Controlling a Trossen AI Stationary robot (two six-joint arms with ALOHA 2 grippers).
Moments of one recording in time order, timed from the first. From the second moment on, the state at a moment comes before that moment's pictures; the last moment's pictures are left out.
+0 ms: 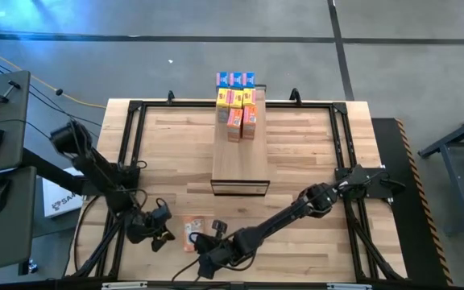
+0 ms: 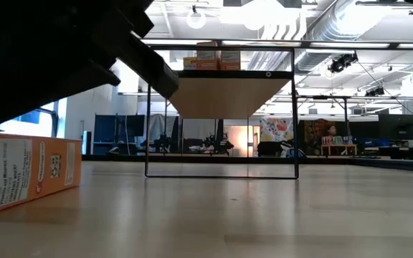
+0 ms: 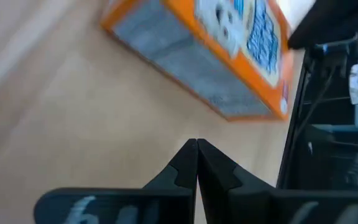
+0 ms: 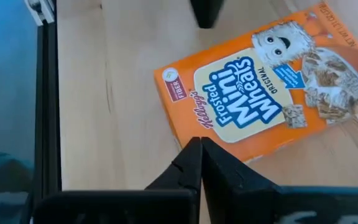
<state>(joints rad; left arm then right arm) -0.95 1.39 0.35 0.22 -0.34 -1.46 0.51 2.58 2.29 -0.62 0.36 0.68</state>
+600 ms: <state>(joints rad) -1.01 1.47 0.44 0.31 -0.43 -1.36 0.54 2.54 2.29 -0.77 0.35 0.72</state>
